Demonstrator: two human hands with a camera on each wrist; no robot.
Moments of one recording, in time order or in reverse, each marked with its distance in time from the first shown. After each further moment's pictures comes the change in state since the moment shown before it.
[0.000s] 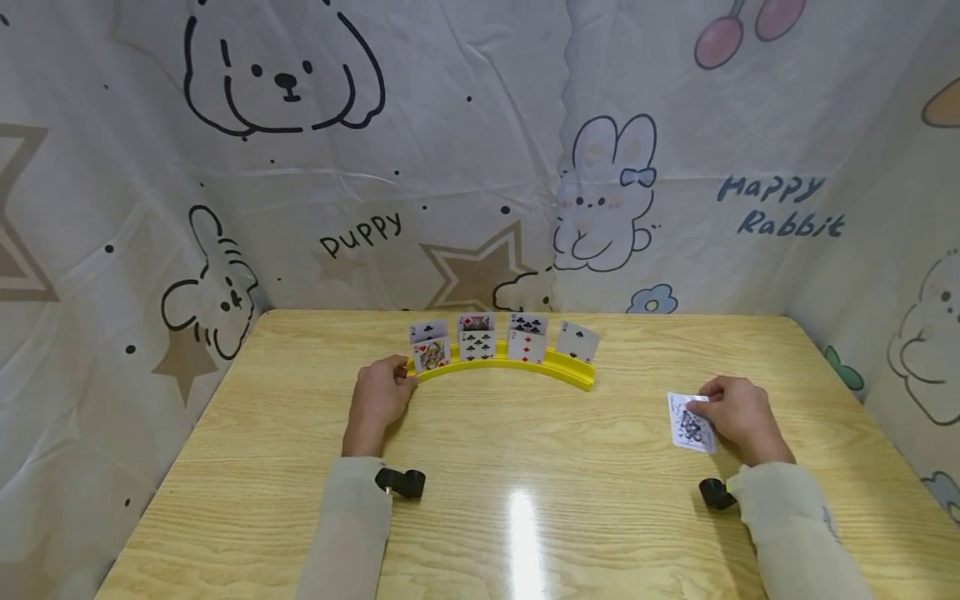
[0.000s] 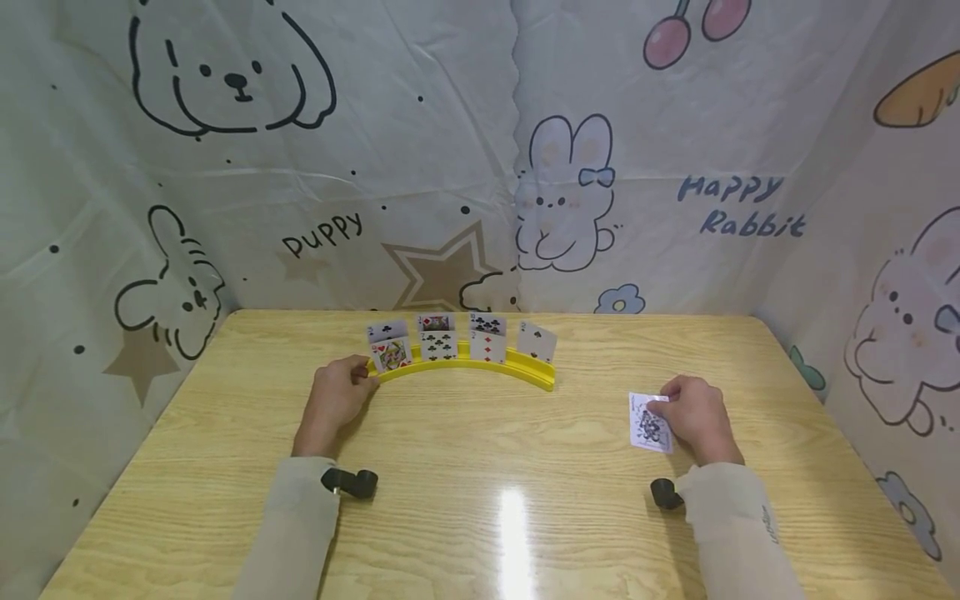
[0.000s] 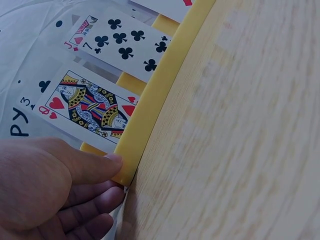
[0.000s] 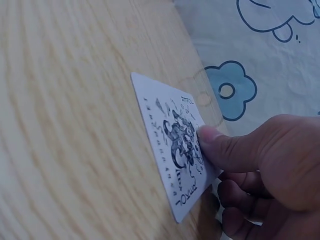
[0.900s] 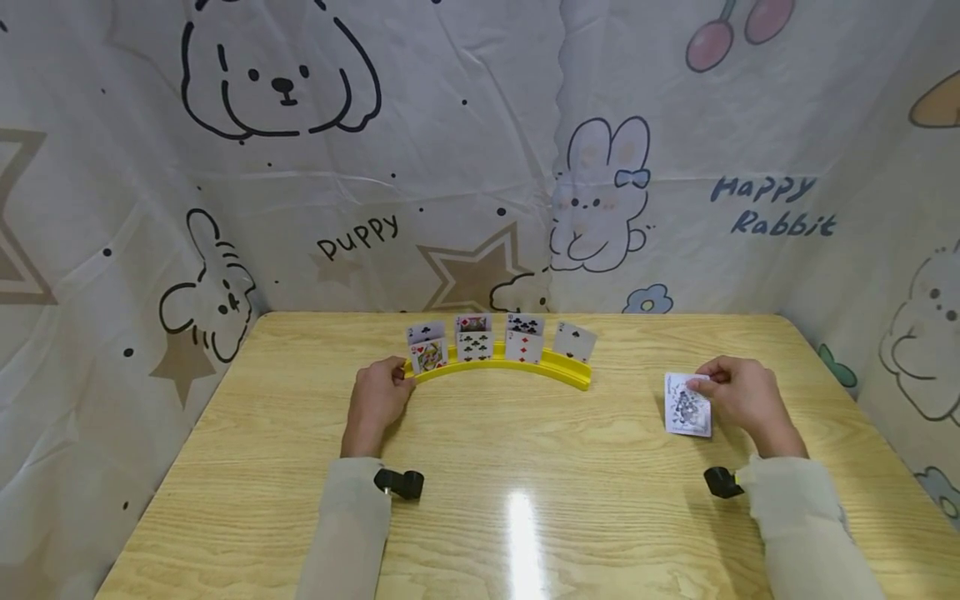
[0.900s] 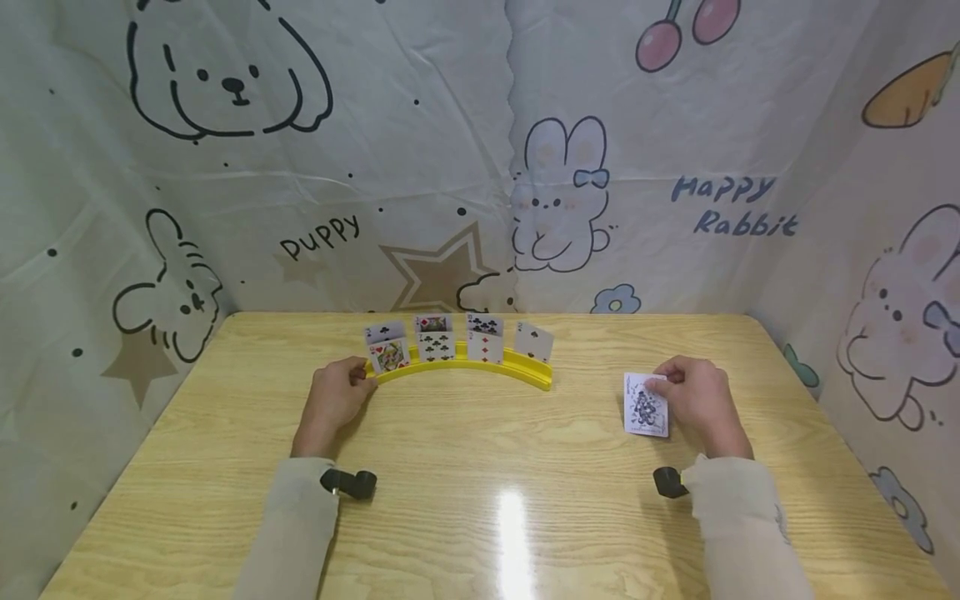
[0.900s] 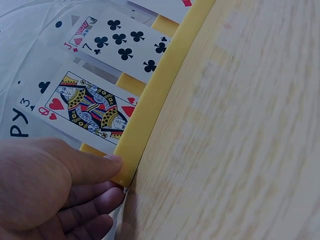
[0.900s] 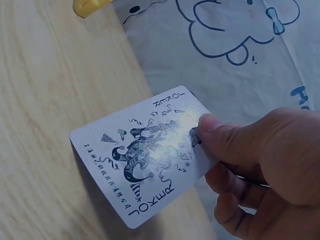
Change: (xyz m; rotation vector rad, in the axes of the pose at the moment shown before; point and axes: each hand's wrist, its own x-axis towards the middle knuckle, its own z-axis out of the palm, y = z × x) left_hand -0.002 0.002 -0.001 0.001 0.015 0.026; right_hand -0.012 -0.021 -0.028 0.016 0.114 -0.195
